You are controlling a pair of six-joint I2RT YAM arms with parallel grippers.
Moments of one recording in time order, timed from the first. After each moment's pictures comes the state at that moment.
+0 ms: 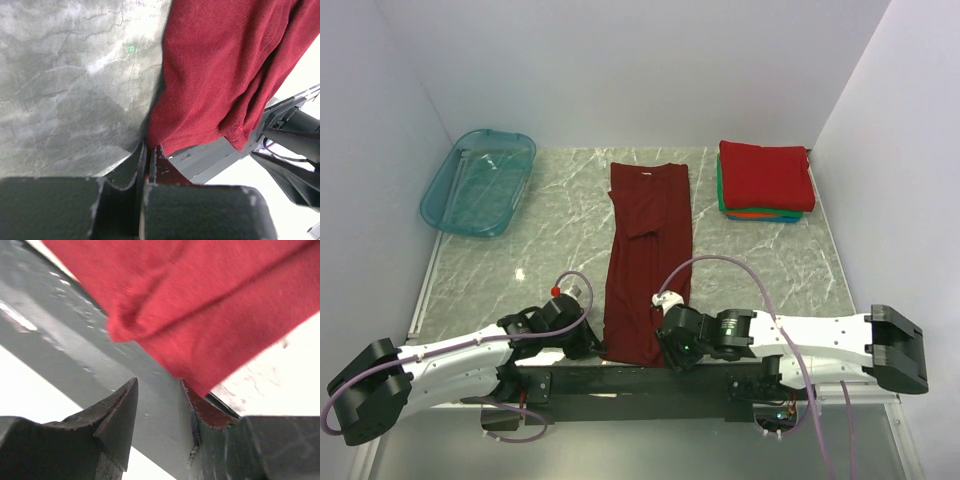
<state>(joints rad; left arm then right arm) -0.92 0.92 0.22 -0.19 0.15 -1.28 1.29 1.09 0.58 -0.53 0.07 0.69</state>
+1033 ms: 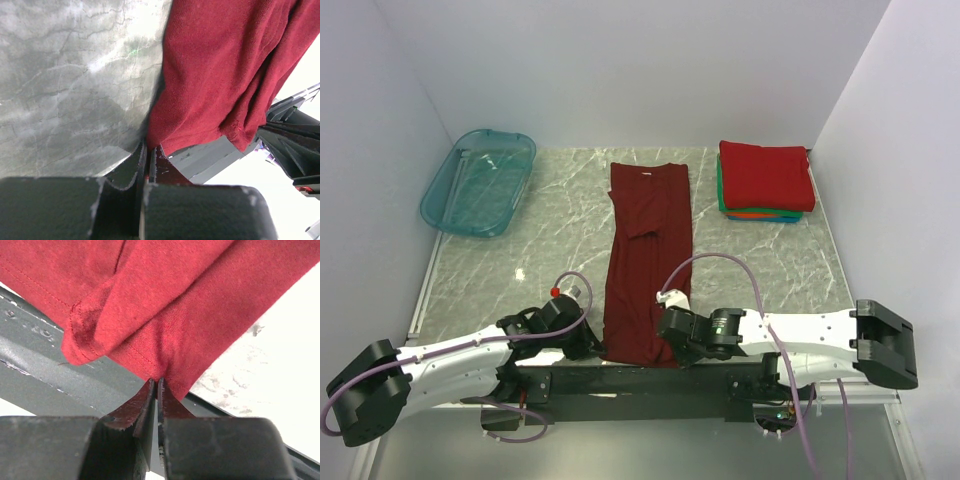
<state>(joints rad) -0.92 0.91 0.22 -0.18 0.15 -1.28 1.29 1.18 0.60 -0.59 0.16 0.79</state>
